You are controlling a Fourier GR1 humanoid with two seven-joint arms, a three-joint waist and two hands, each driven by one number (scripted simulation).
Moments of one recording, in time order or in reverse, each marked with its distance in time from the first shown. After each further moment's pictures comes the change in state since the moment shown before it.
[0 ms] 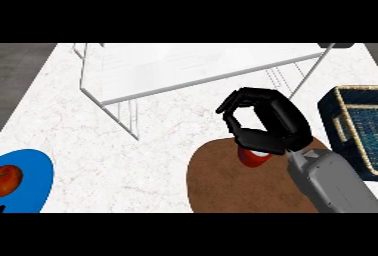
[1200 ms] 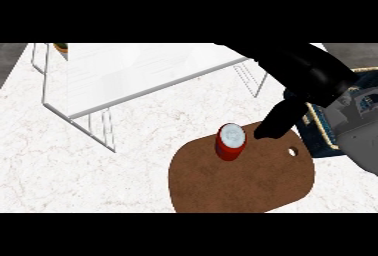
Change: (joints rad) left arm 0.318 -0.177 0.042 -0.202 0.136 -0.021 0.119; right arm -0.484 -0.351 0.180 -0.031 0.422 0.236 0.446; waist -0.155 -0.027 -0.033
